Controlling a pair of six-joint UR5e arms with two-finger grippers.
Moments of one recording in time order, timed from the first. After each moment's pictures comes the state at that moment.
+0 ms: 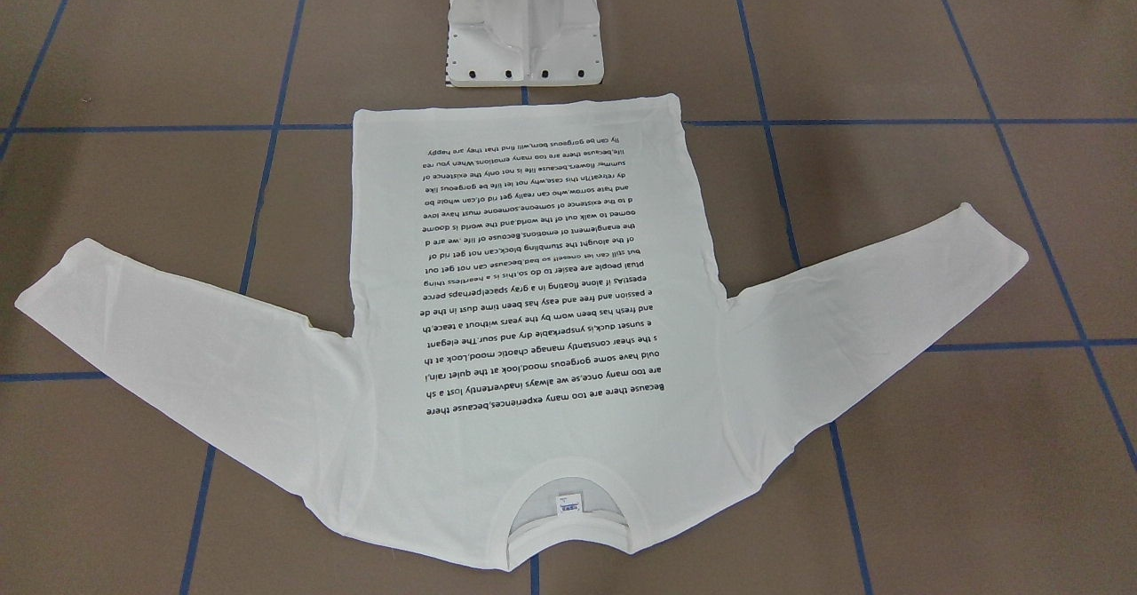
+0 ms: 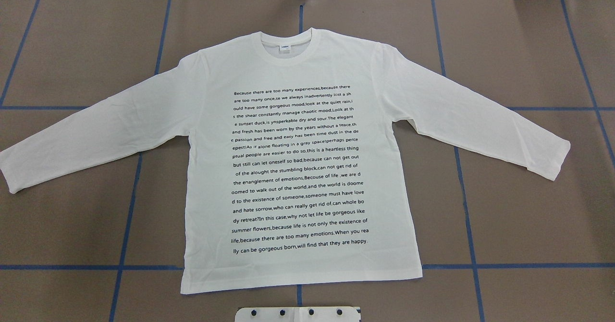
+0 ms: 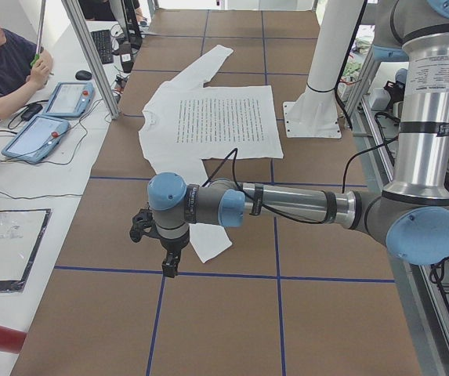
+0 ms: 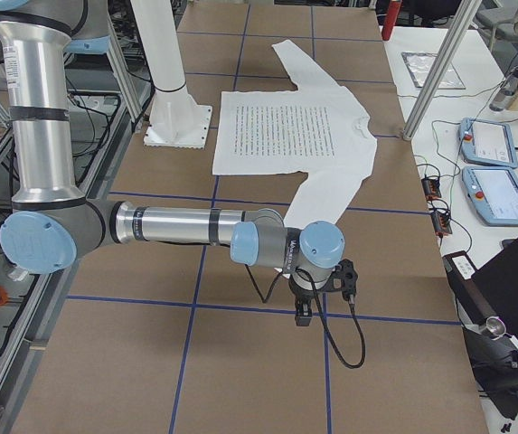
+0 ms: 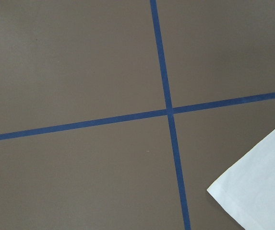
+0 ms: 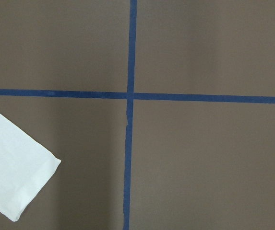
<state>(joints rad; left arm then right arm) -1.57 -1.61 -1.62 -1.57 -2.29 0.09 1.61 -1.53 1.55 -1.66 2.37 -0.10</state>
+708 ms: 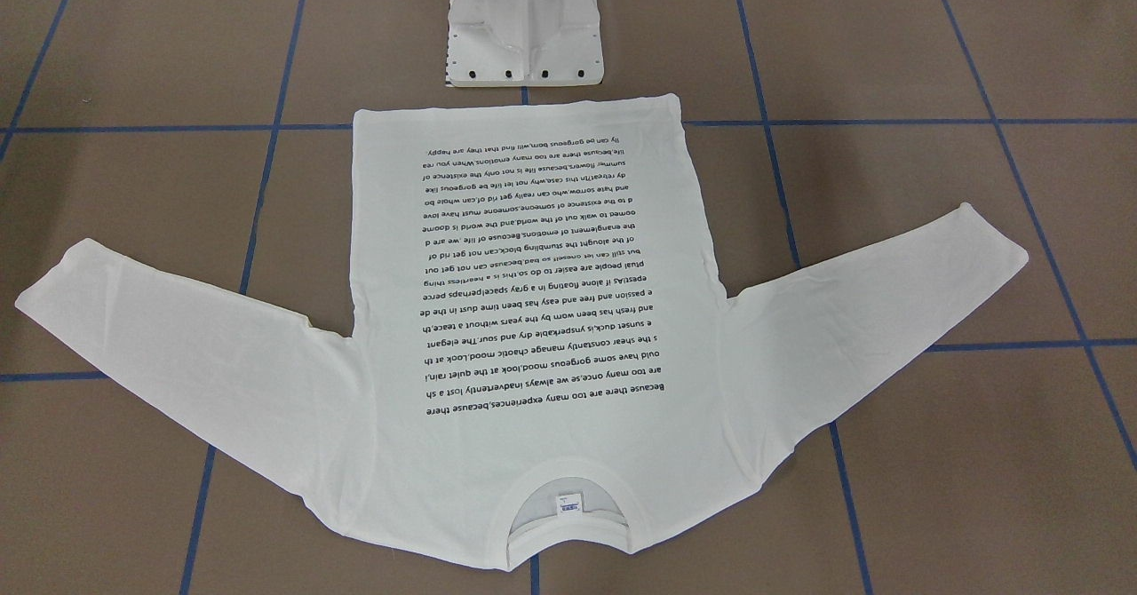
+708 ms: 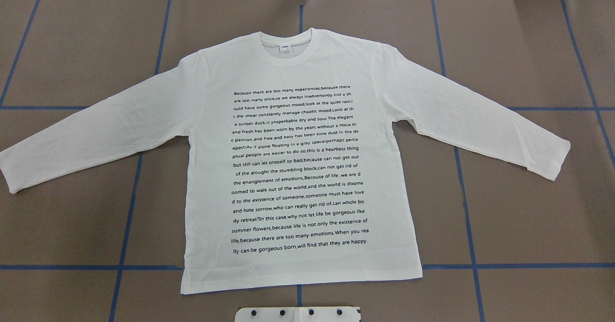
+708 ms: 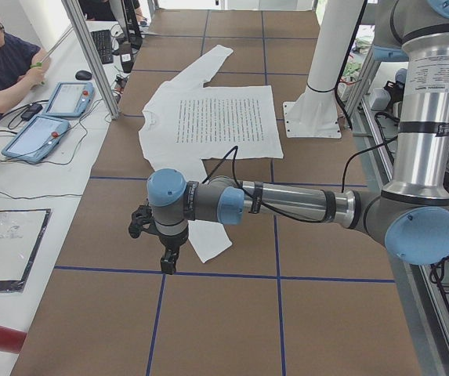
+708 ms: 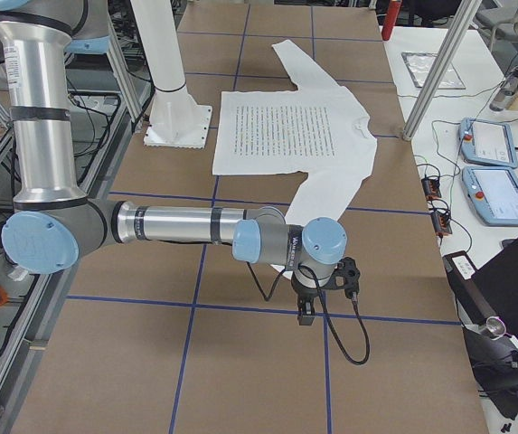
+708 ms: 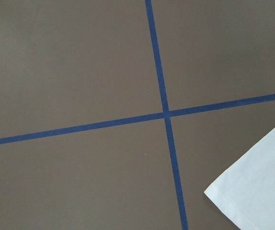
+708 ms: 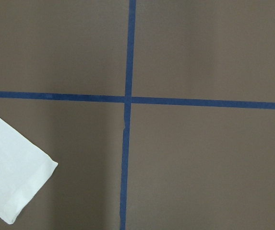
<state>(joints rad) -1.56 -1.63 -1.63 -1.58 -2.29 0.10 1.60 -1.52 1.54 -1.66 2.35 -0.10</state>
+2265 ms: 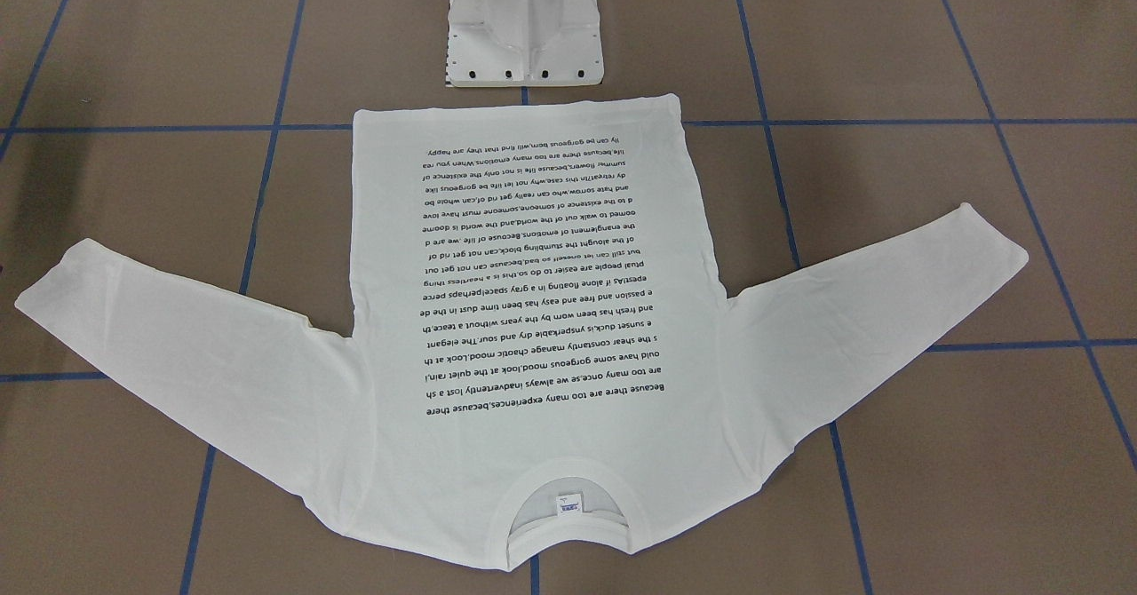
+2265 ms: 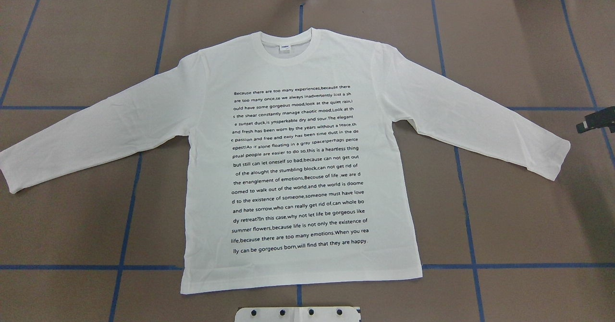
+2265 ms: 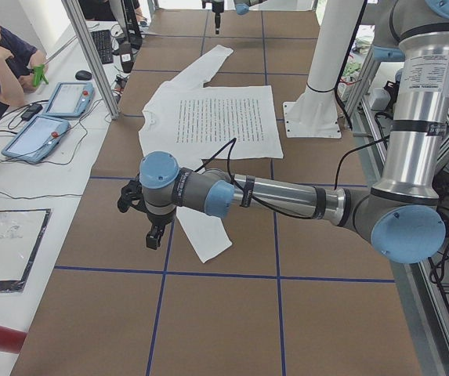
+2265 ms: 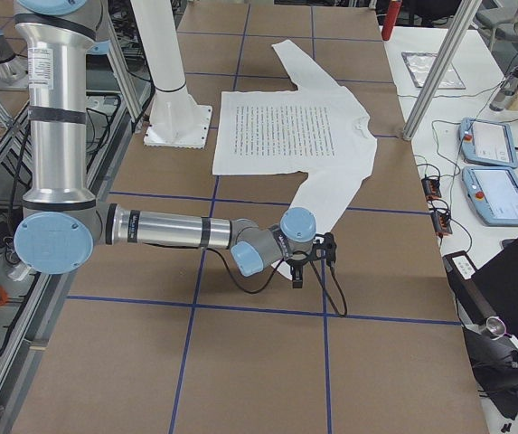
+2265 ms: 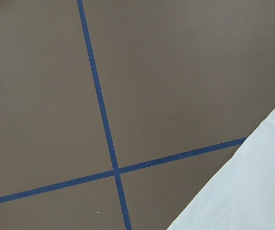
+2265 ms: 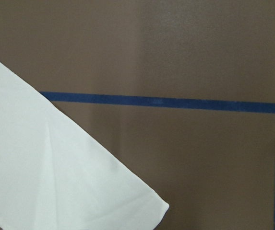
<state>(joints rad) -1.55 -1.66 -1.62 -1.73 -2.38 0.02 1.22 -1.63 1.49 -0.90 2.34 0.54</state>
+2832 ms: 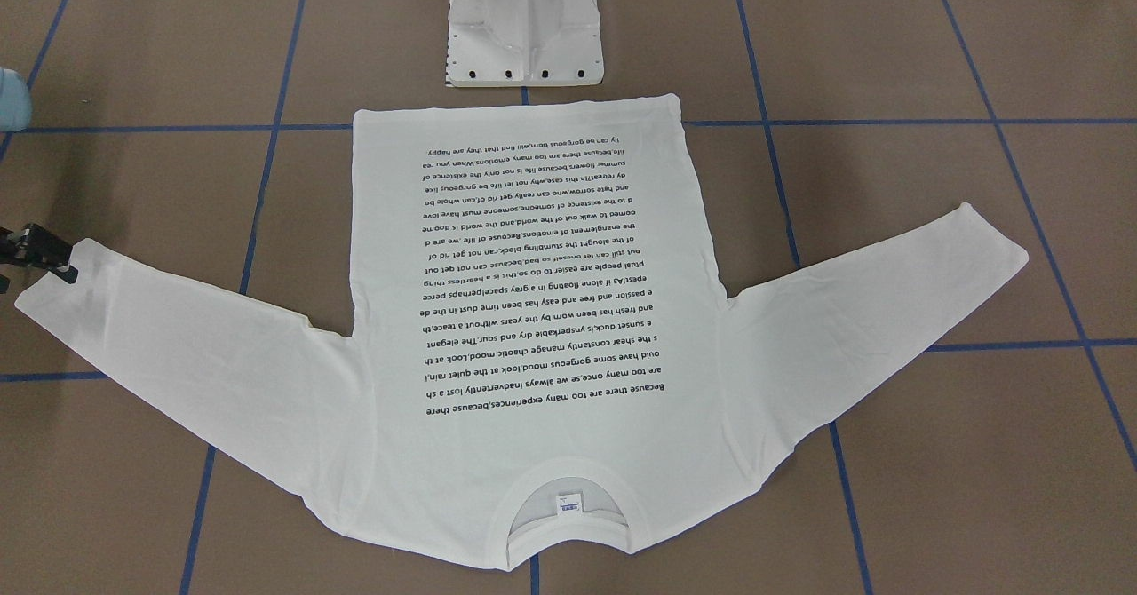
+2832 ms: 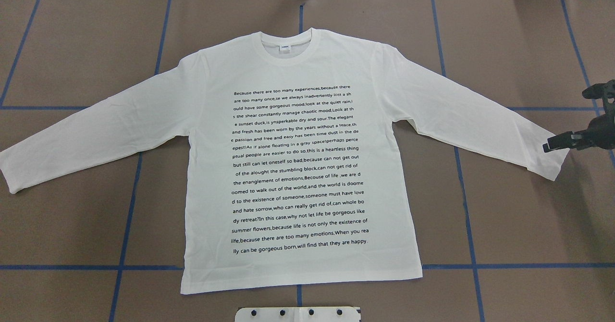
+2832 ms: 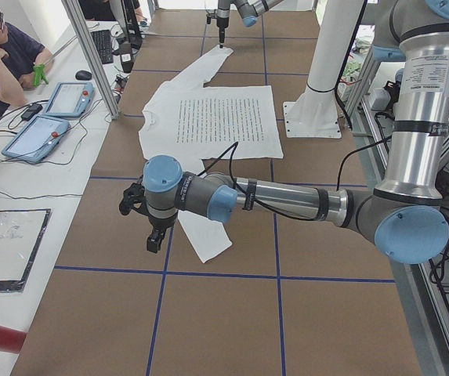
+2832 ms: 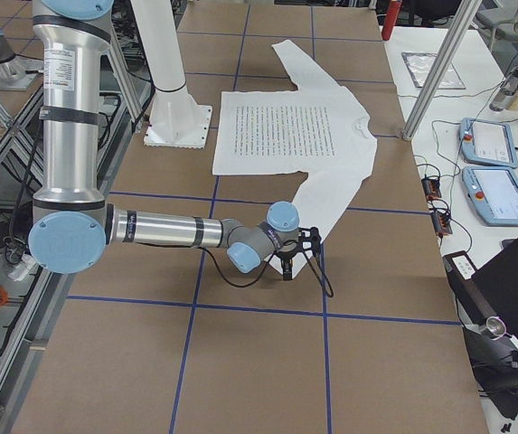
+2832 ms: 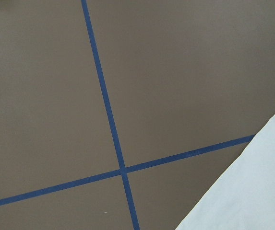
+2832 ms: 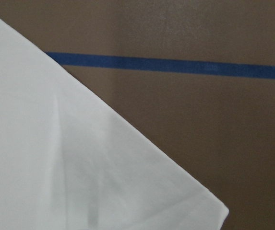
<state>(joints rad) -1.55 -1.65 -1.61 -1.76 -2.37 0.01 1.06 -1.64 1.47 -0.82 2.21 0.68</state>
